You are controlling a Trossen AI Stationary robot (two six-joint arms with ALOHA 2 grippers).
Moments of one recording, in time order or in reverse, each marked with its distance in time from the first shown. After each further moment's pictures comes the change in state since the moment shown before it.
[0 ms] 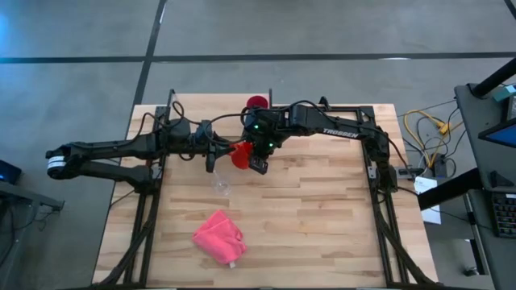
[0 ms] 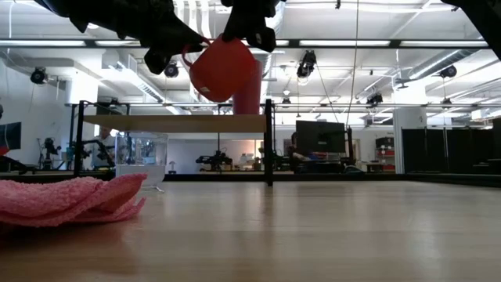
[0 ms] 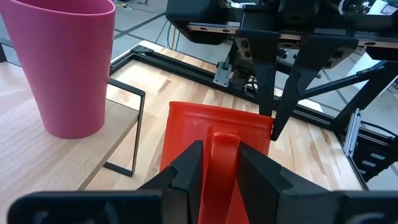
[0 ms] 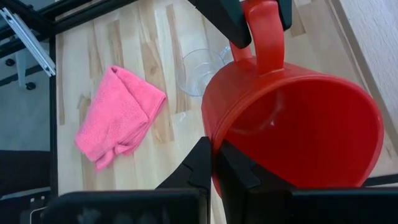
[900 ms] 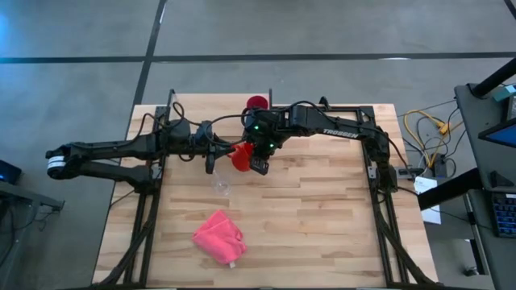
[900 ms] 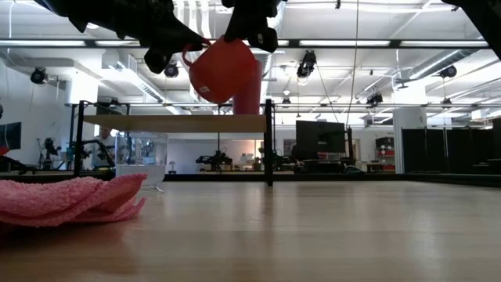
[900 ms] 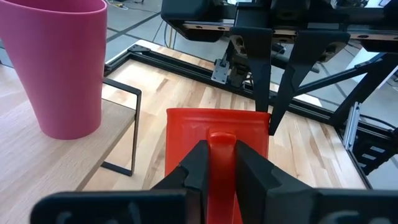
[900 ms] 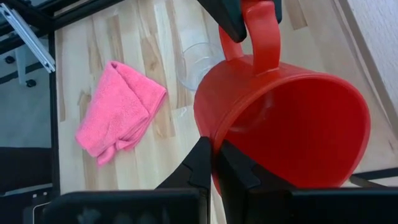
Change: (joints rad) left arm 0.000 -0.001 -0.001 -0.003 0.004 0.017; right arm 0.004 0.001 -0.003 -0.015 -0.002 0.007
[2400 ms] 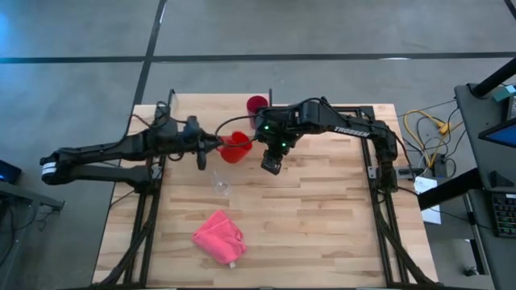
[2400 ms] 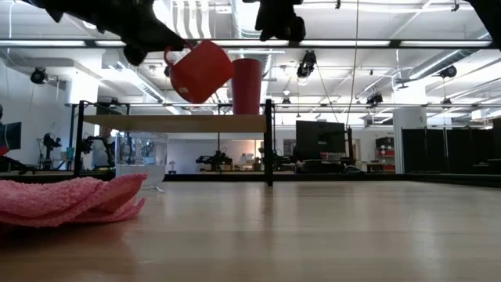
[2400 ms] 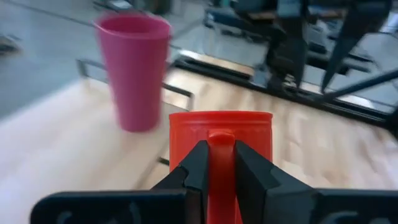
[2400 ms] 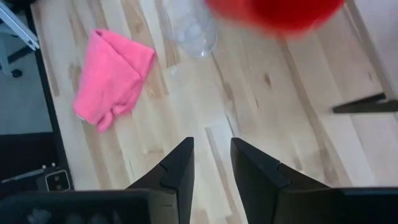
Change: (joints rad) left arm 0.001 -0.165 -0.013 -0.156 -0.171 0.085; right arm 0.005 -0.071 0.000 -0.205 0.039 0.079
